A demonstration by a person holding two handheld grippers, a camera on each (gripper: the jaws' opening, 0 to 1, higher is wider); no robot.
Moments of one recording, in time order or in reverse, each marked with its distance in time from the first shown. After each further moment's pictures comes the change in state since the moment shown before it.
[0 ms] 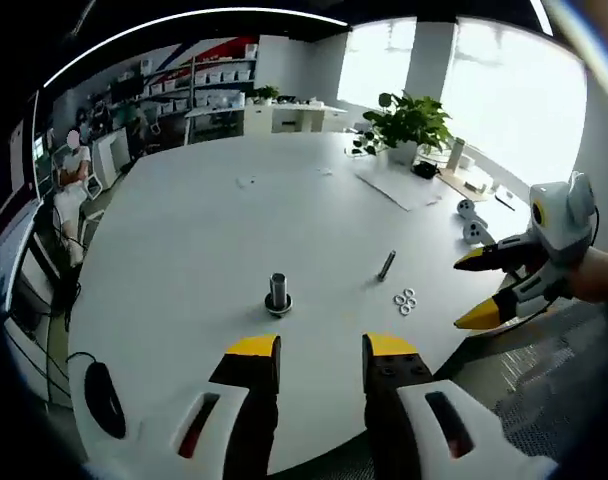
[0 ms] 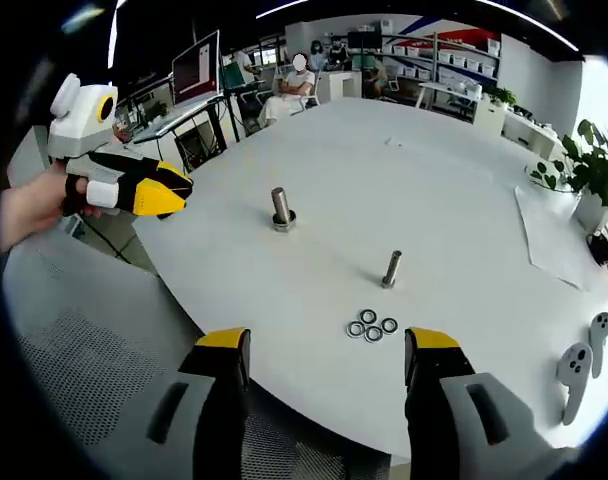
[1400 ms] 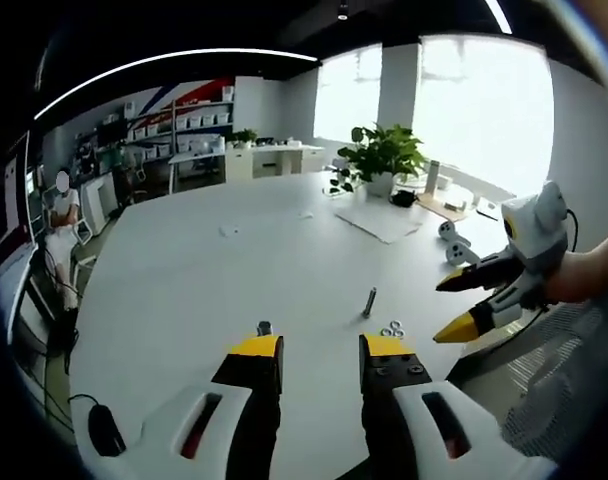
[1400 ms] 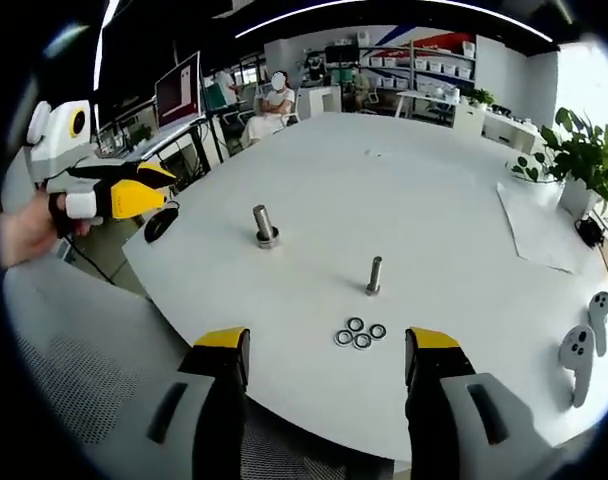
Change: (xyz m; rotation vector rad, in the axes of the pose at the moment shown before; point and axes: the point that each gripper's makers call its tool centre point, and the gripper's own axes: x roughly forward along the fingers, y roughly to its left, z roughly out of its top) left arm -0.007 -0.008 0.035 0.080 -0.209 -0.032; right arm 0.000 -0.021 0.003 0.100 -0.085 -0.066
